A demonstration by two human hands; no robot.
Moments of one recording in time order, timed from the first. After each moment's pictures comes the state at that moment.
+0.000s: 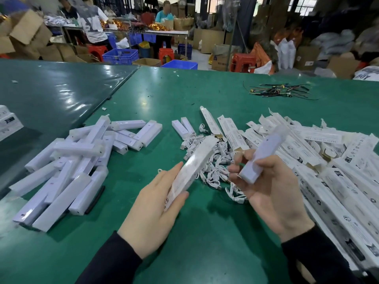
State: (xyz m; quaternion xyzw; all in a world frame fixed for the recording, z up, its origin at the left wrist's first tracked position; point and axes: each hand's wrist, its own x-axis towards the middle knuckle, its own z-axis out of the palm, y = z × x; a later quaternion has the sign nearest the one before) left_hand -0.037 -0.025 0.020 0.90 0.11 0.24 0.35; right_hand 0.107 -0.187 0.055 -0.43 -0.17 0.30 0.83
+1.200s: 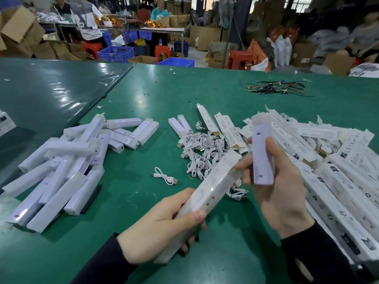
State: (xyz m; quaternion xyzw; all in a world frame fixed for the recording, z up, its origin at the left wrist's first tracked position) left_hand -0.040 -0.036 0.027 0.75 0.02 -0.01 0.67; right_hand 0.101 -0.192 0.066 -0.50 -0.18 0.21 0.82
